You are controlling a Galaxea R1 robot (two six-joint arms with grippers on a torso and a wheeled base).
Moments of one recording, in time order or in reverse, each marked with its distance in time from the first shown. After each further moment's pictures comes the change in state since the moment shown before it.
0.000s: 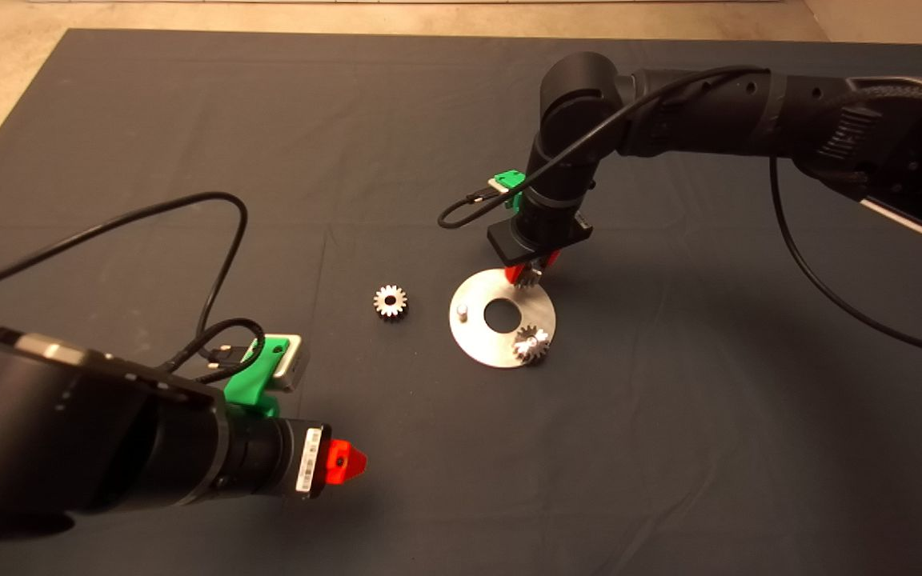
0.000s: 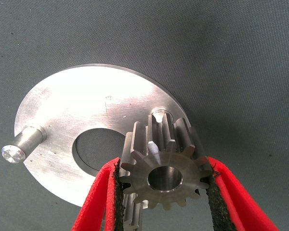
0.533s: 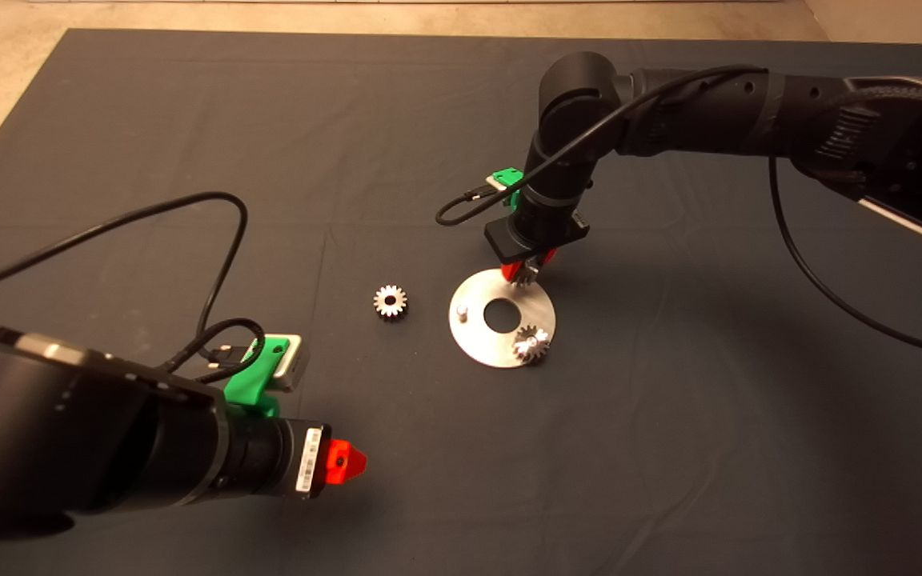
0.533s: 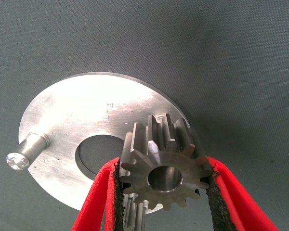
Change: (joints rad) left arm 0.000 -0.001 0.000 -0.001 0.000 0.000; right arm 0.000 0.002 -0.009 -0.001 0.015 0.000
